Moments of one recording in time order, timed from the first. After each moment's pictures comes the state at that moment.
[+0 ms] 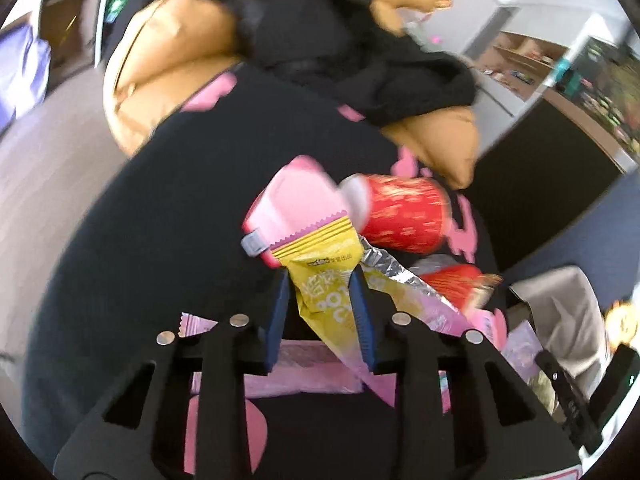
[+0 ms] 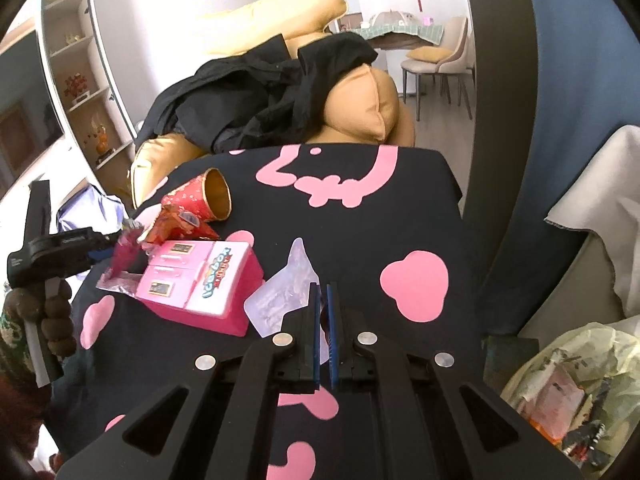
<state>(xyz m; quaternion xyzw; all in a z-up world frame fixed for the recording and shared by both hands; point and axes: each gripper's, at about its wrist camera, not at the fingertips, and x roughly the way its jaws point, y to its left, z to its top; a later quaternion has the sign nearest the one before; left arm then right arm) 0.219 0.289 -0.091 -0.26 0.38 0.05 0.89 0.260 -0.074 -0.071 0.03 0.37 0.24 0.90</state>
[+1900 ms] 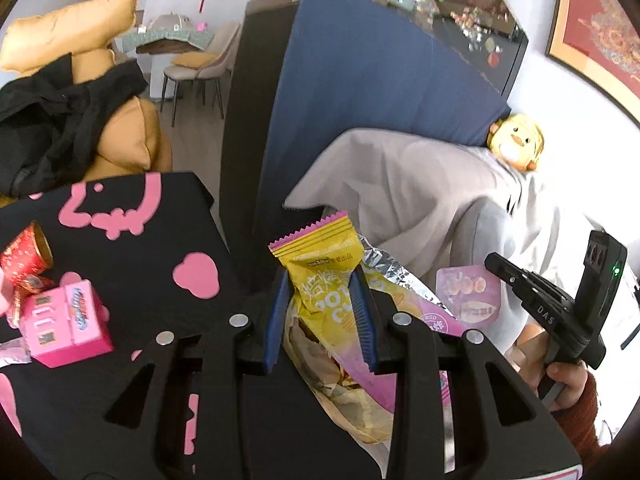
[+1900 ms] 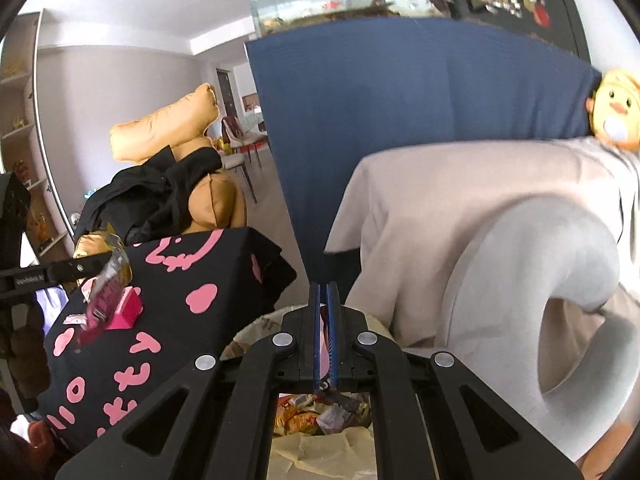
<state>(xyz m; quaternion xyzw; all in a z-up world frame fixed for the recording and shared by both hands) 0.190 -0.079 0.002 -0.05 0.35 -0.24 0.90 0.135 -0.358 -0.017 0.09 0.25 0.07 0.96</state>
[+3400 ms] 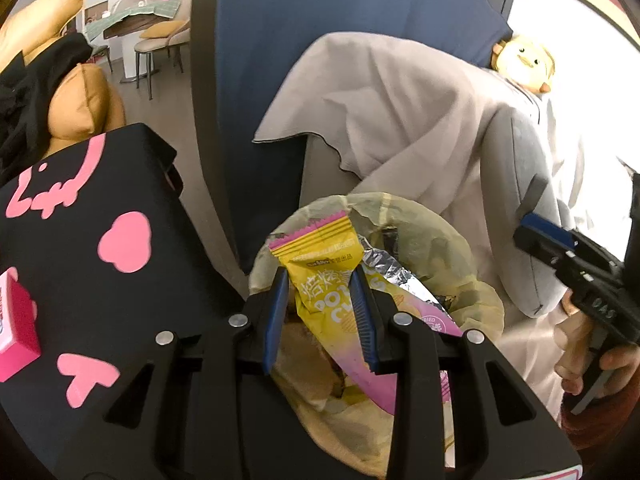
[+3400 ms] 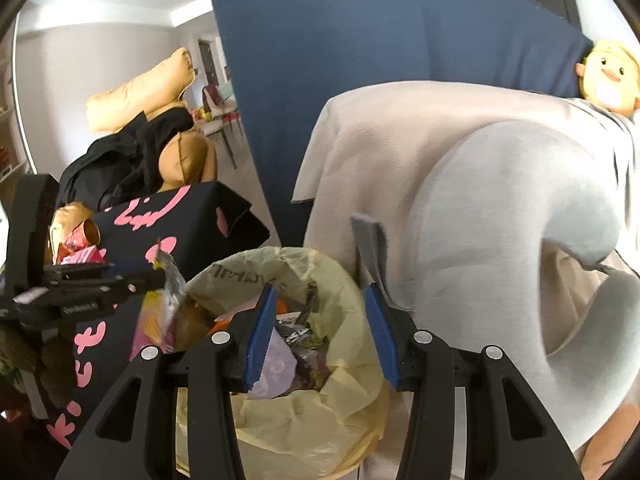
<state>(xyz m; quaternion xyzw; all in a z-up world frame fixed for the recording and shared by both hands) 0.225 -0.166 -0.092 0.03 0.41 -0.25 0.87 0.143 -0.380 -0.073 0.08 0.31 0.04 0.95</state>
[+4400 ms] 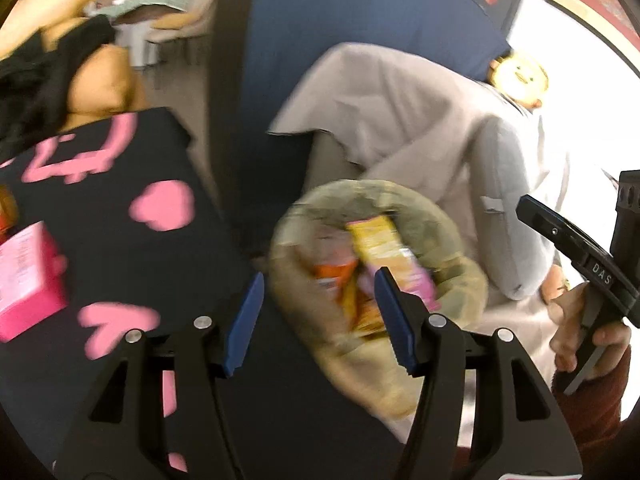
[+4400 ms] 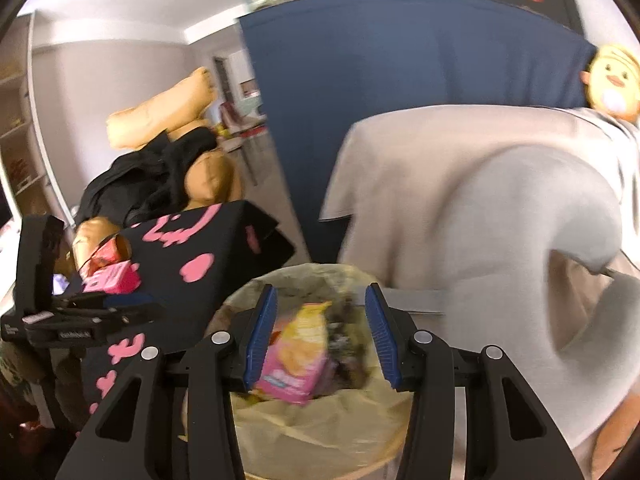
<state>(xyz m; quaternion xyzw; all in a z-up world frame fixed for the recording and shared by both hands) 0.183 -0.094 -0.074 -0.01 0.41 -0.24 0.88 0.123 -0.354 -0.049 0.09 0.28 0.08 0.95</state>
